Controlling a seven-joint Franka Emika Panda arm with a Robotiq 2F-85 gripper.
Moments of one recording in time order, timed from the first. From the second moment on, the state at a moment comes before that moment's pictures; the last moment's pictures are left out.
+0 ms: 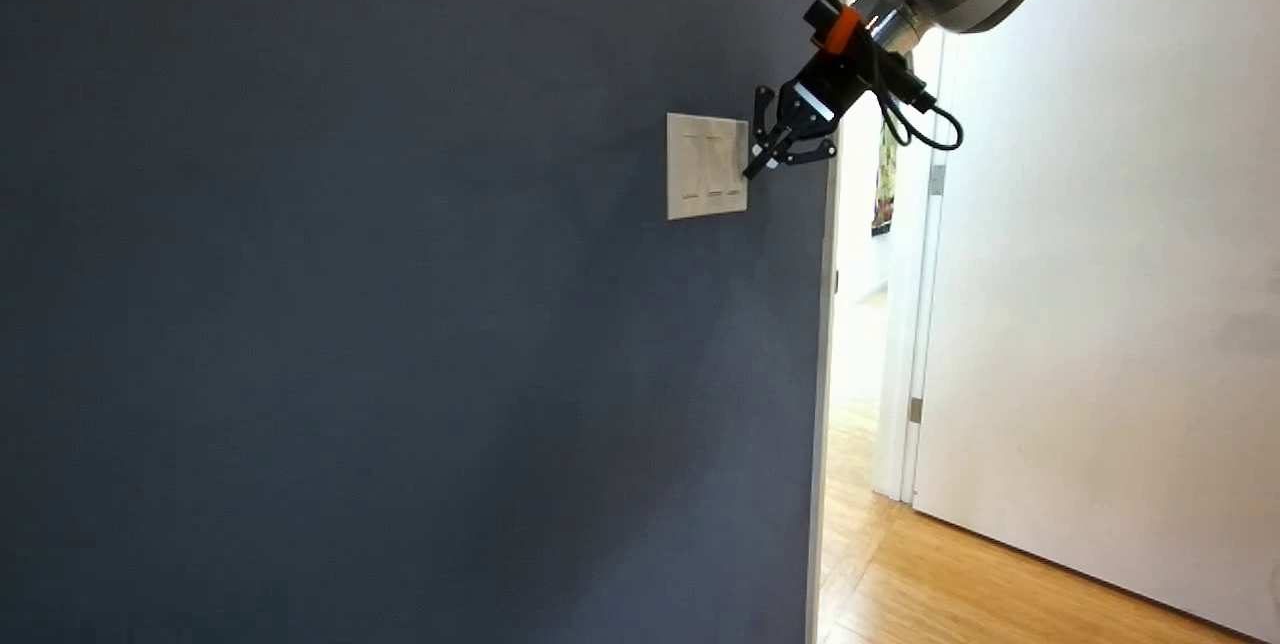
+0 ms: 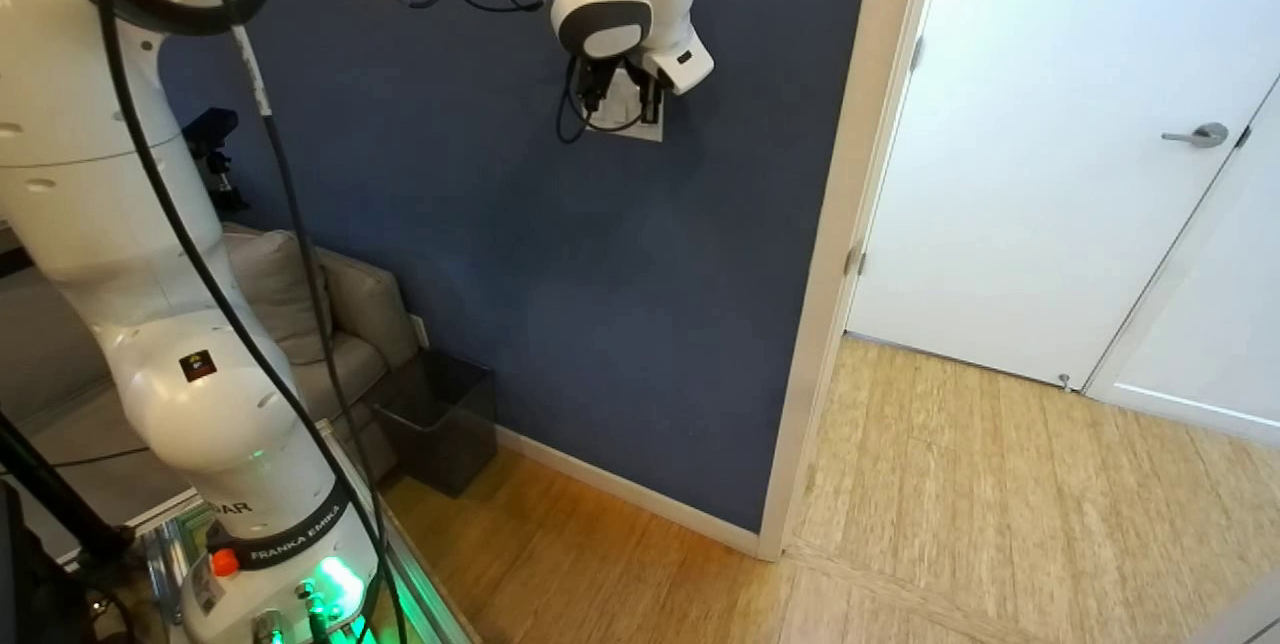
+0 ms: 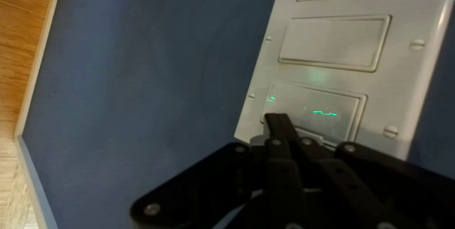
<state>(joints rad) 0.02 0.05 -0.02 -1.91 0.75 2.36 0.42</state>
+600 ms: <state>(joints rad) 0.02 0.01 -0.02 -1.91 0.75 2.38 0.44</state>
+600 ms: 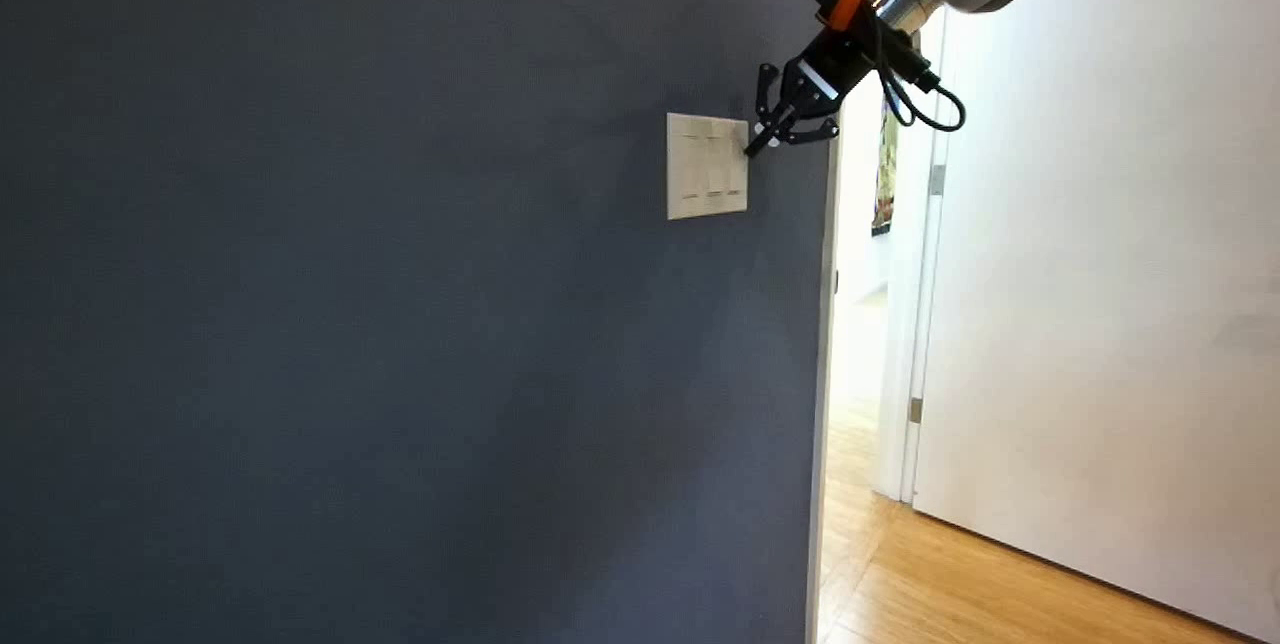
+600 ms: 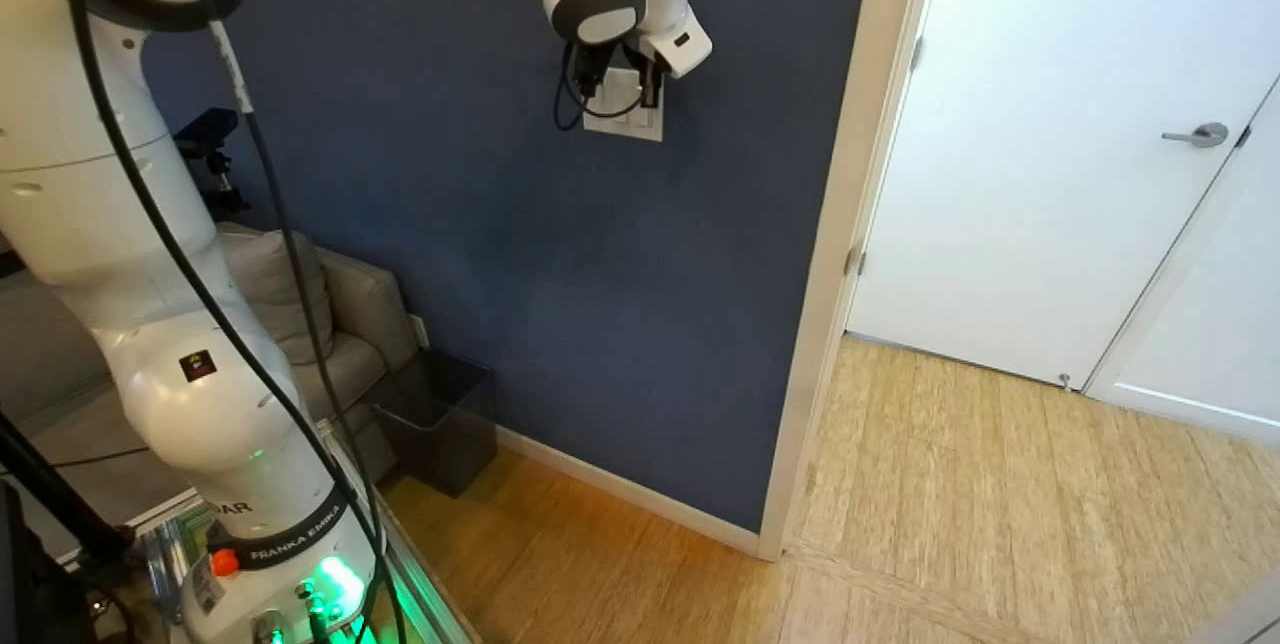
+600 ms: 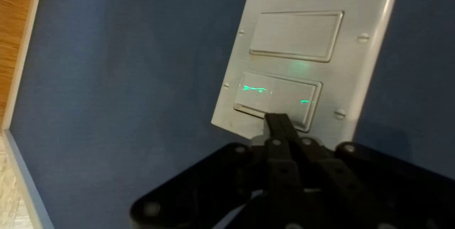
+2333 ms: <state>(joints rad) 0.03 0.00 0.01 -1.91 0.49 2.35 0.75</state>
